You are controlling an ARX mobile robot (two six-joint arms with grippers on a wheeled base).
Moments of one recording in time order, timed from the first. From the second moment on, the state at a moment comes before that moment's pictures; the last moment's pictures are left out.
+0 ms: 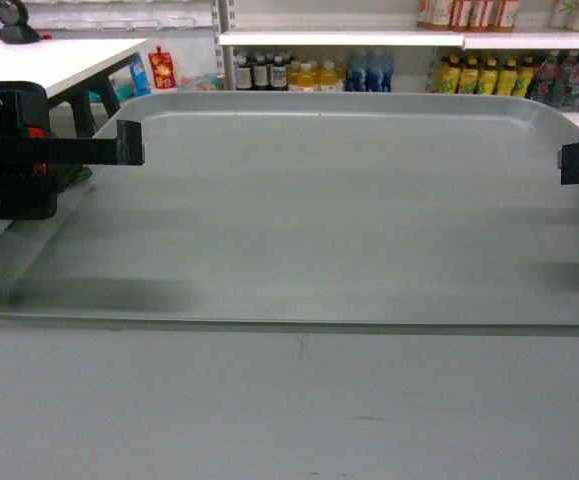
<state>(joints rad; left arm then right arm) -0.35 1.34 0.66 0.28 -0.25 -0.10 0.24 1.39 0.71 0.19 0.19 0.11</state>
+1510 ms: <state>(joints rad) -0.35 1.34 0.66 0.28 -0.25 -0.10 0.24 1.40 0.71 0.19 0.19 0.11</state>
